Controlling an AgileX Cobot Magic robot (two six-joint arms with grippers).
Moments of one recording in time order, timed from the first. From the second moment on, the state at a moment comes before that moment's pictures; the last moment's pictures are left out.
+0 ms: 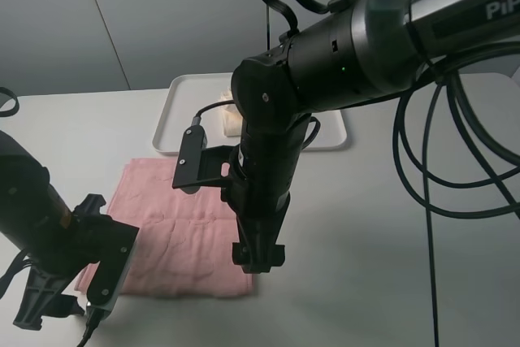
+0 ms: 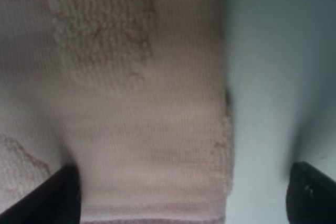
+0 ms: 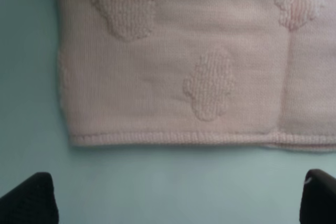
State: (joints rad) left arm -0.49 1.70 -0.51 0.18 0.46 1.00; right arm 0.93 1.94 -1.17 0.11 0.79 -0.69
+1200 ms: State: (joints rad) left arm -0.49 1.73 -0.51 0.19 0.44 0.95; right arm 1.03 2.00 -1.11 0.14 0.71 -0.77
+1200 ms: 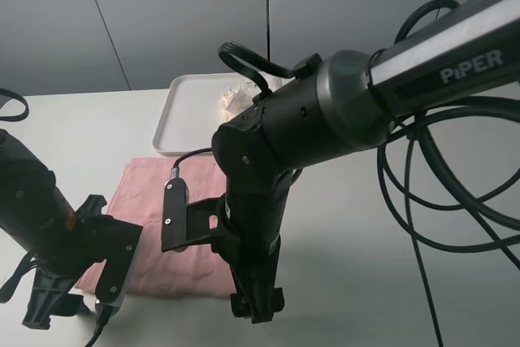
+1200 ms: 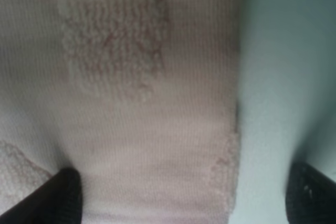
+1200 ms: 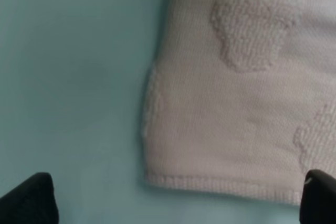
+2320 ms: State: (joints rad) left arm -0.49 1.73 -0.51 0.19 0.43 0.94; right arm 1.08 2.07 -1.10 0.01 0.65 -0.51
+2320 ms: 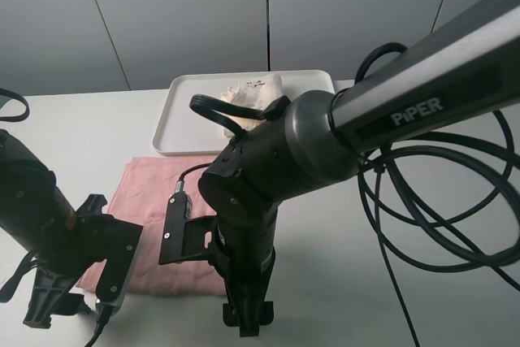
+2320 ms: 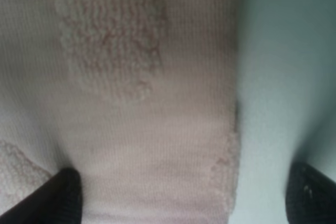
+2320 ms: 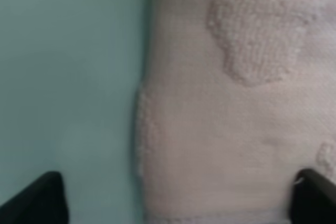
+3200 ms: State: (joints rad) left arm -0.49 1.73 -0.51 0.20 0.42 0.91; right arm 1.08 2.07 -1.11 0.00 0.64 -0.49
